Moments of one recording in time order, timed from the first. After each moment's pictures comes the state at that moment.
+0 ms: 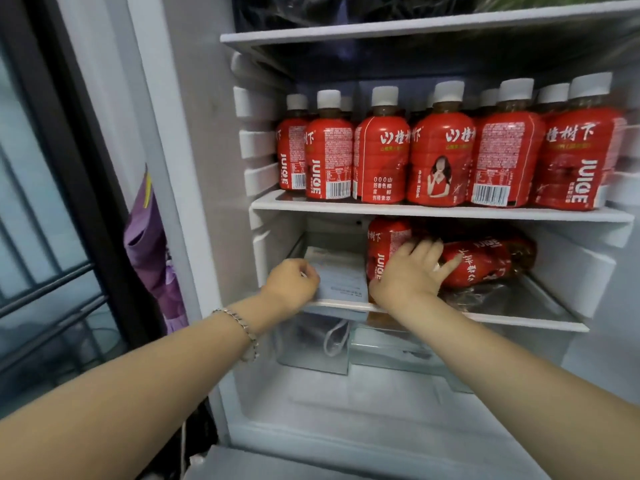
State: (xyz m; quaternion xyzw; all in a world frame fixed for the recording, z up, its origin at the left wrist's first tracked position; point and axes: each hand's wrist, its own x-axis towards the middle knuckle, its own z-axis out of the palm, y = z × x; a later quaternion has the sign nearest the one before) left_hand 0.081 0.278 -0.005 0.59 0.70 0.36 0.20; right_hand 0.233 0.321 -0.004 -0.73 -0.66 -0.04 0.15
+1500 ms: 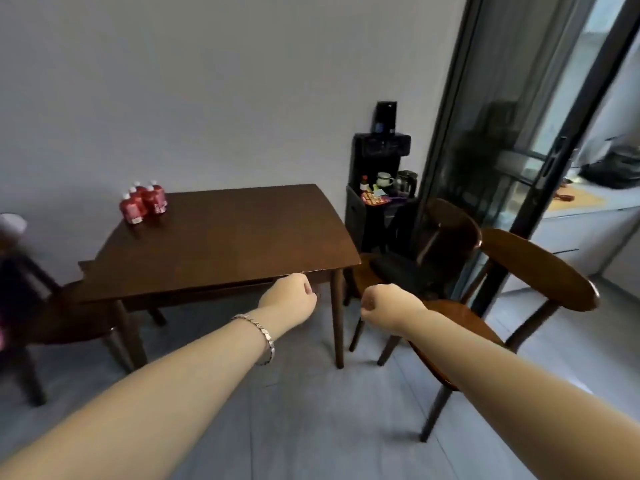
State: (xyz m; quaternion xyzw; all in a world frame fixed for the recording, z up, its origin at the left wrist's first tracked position) left_hand 0.696 -0.824 -0.135 -0.62 0.74 0.23 -0.14; right_hand 0.522 -0.786 -0.128 -0.67 0.72 -0.04 0.19
